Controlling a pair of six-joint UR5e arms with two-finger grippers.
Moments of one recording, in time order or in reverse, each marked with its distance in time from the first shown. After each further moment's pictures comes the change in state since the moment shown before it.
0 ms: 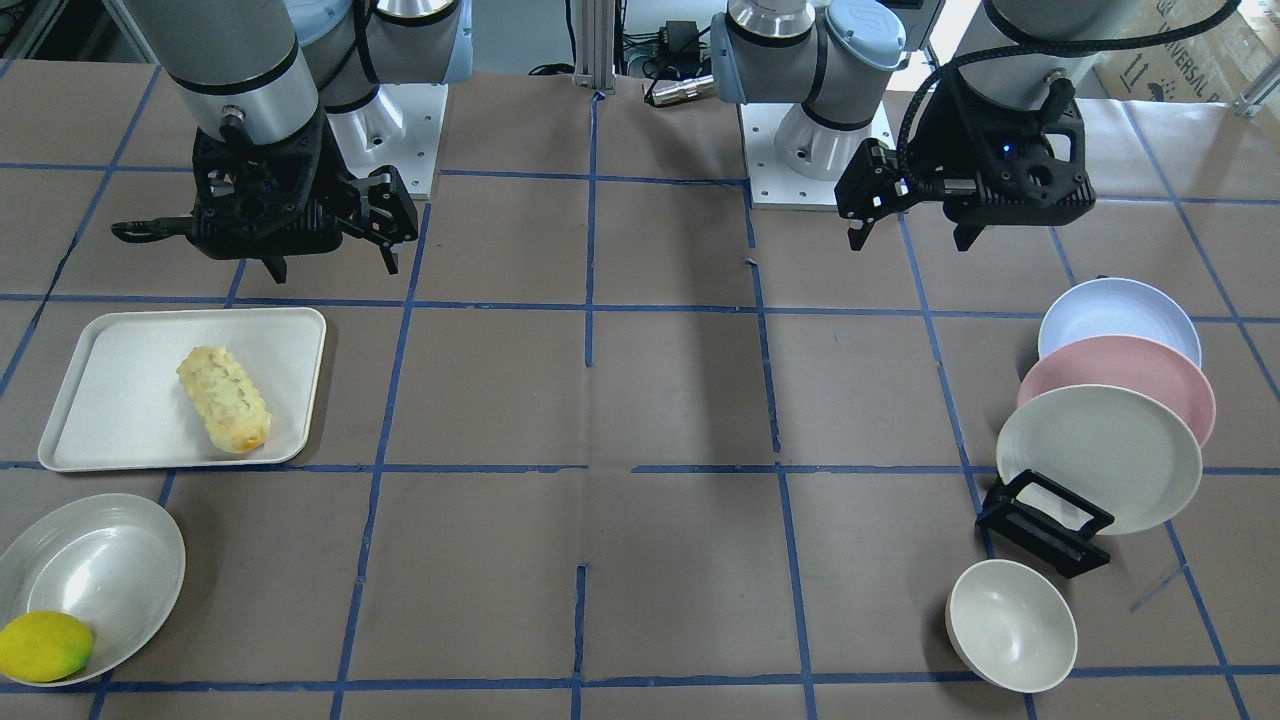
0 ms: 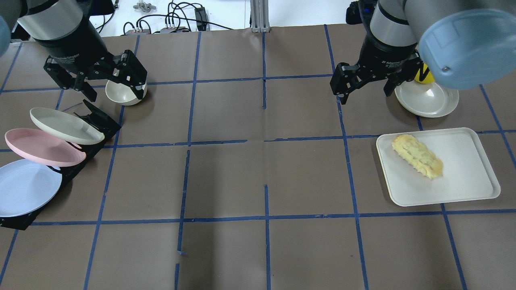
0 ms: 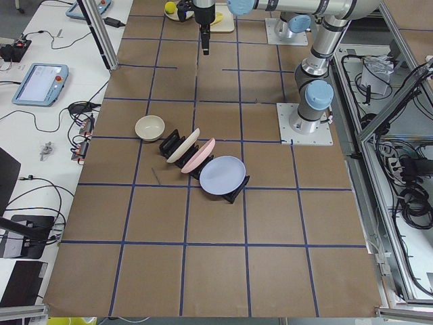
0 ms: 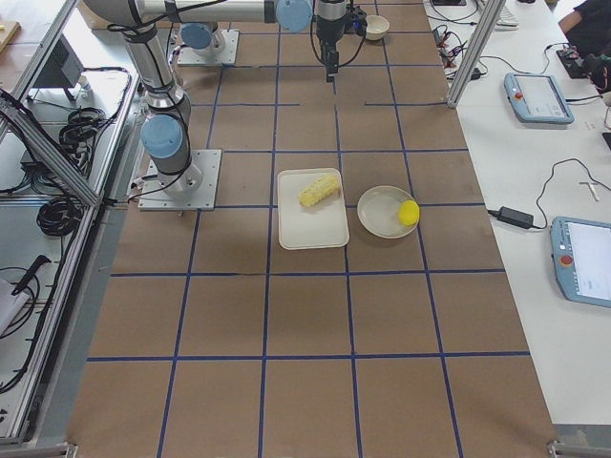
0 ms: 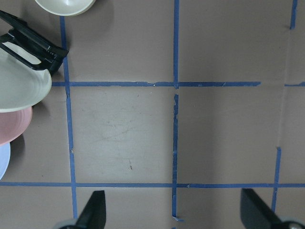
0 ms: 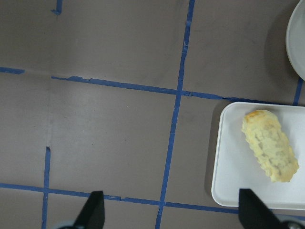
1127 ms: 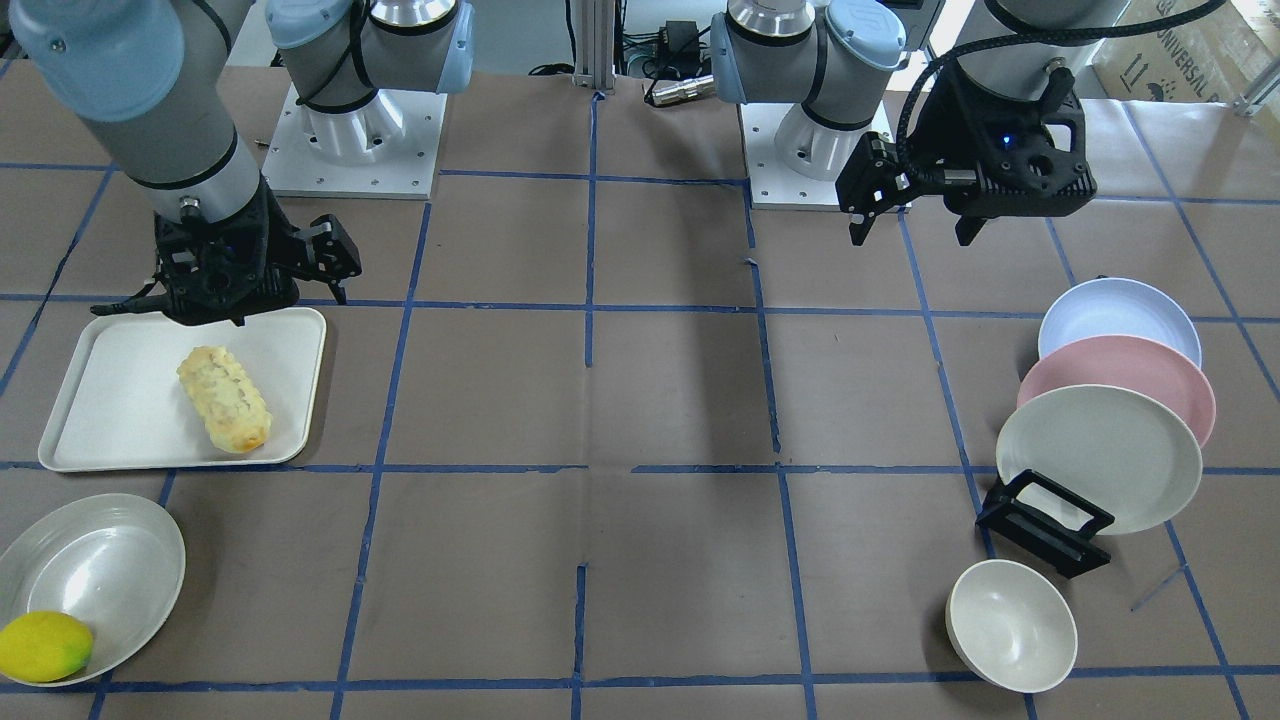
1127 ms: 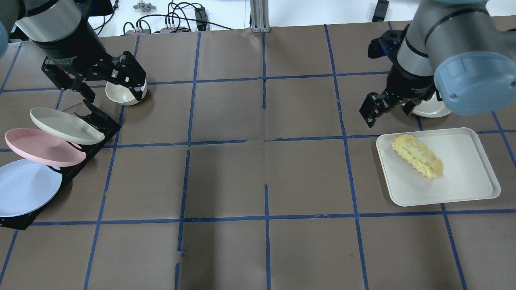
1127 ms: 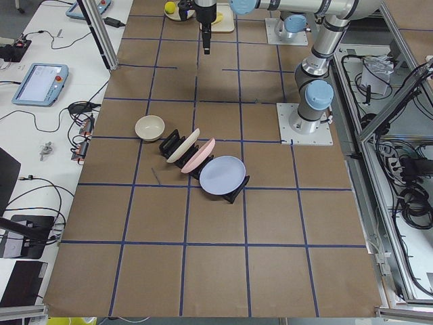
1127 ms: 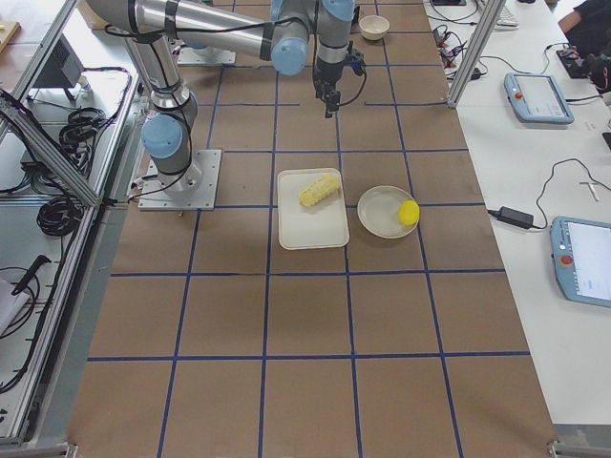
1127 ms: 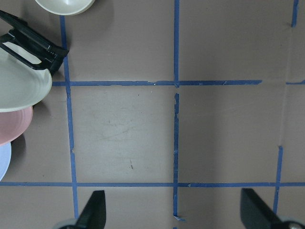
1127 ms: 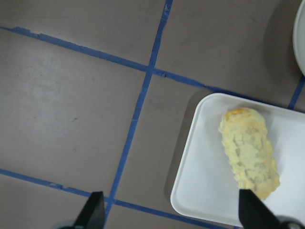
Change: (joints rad) left arm -0.001 0.015 -0.006 0.002 0.005 0.001; right arm -0.181 -0.011 0.249 -0.190 -0.013 -0.359
